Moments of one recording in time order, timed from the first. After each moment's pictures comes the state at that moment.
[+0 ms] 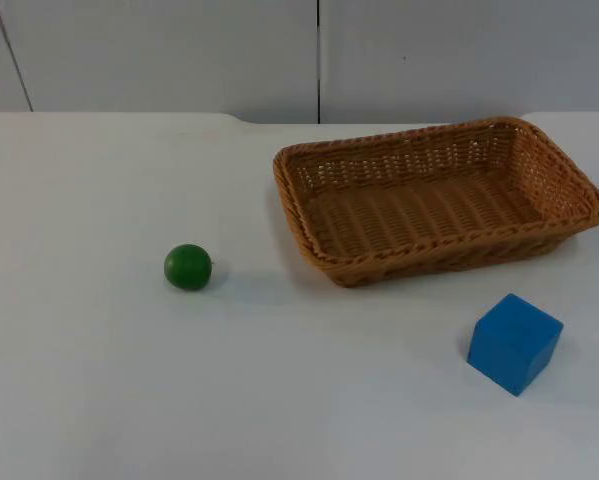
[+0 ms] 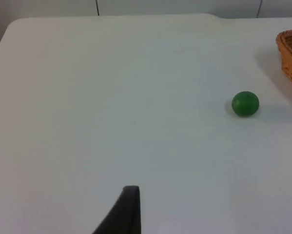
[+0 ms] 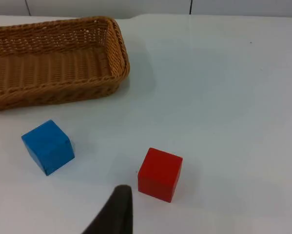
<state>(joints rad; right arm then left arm) 0.05 0.00 -0.52 -0.07 1.08 0.01 0.02 0.00 -0.50 -0.09 1.07 0.04</state>
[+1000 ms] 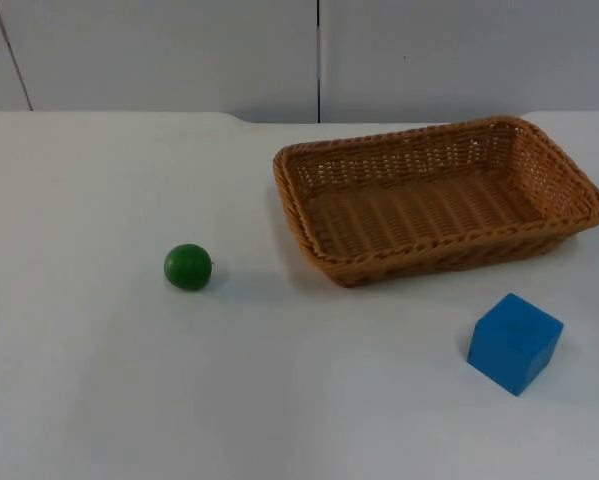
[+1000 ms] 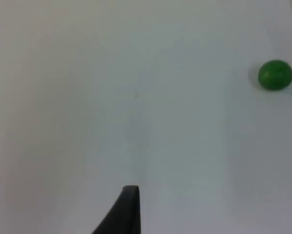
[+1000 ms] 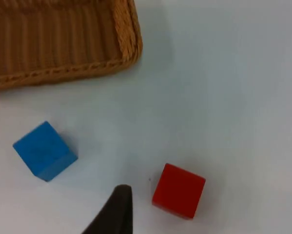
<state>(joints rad) 0.05 0.81 -0.72 -0.04 0.81 0.01 0.02 0.79 -0.65 -0.09 0.80 0.05</state>
